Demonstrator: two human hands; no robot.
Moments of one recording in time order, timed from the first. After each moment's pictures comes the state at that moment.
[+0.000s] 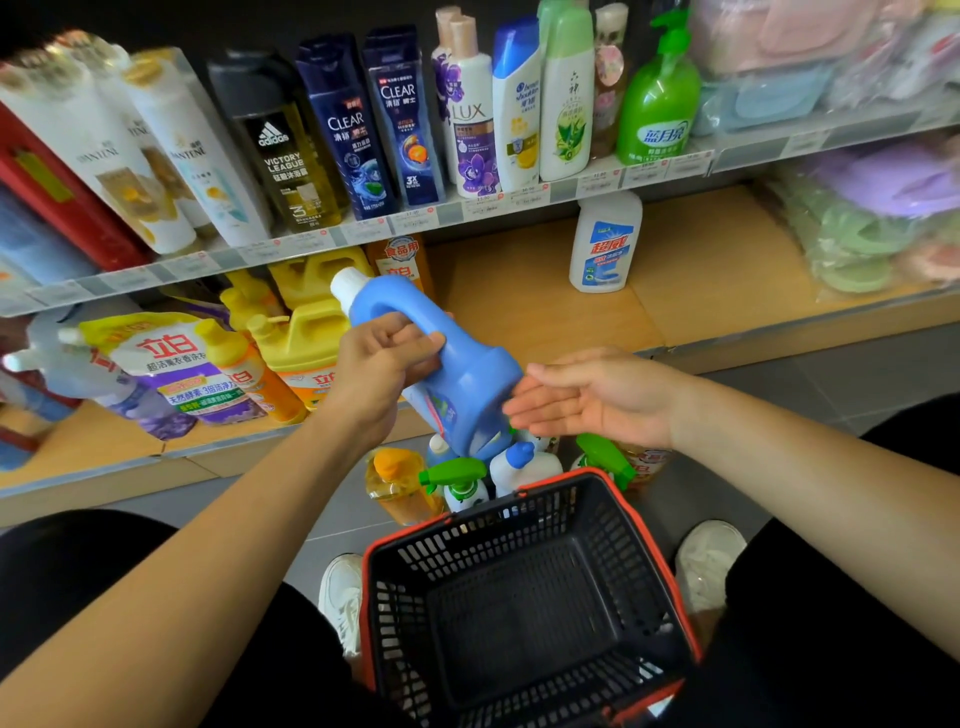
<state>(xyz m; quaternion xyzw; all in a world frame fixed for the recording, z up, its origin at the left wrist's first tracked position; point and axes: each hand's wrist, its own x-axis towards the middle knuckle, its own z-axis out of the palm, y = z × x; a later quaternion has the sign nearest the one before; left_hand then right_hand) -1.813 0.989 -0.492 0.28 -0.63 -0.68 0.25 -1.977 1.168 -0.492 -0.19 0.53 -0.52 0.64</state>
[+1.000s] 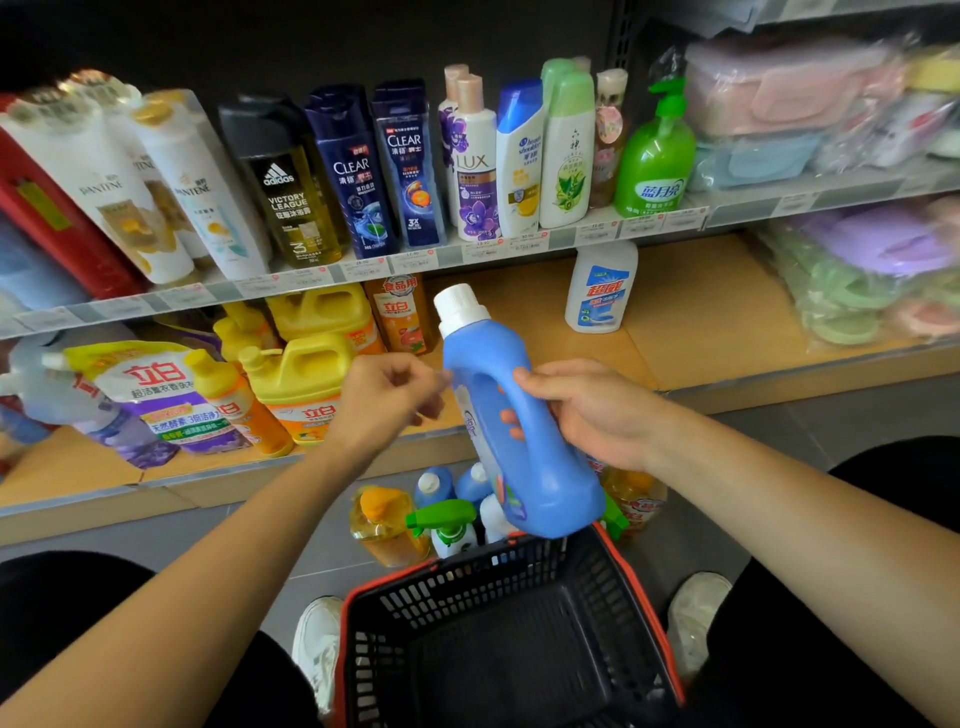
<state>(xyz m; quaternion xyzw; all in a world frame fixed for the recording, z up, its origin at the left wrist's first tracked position) -1.826 0.974 -0.499 0.30 -0.76 -0.52 0.22 -1.983 1.140 -0.479 -0.21 0.55 -0.59 0.55</state>
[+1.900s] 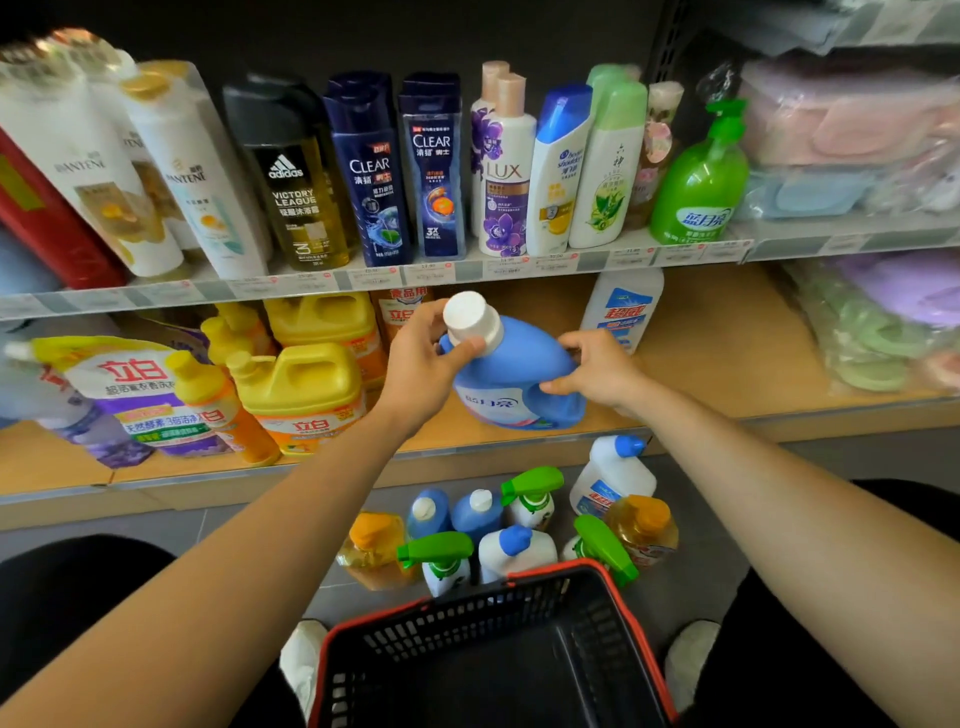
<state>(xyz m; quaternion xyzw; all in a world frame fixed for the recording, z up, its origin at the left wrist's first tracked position) -1.906 0.919 -0.532 0.28 -0.75 -0.51 0.32 -2.093 1.056 -0.539 -0.41 0.81 -0.35 0.24</state>
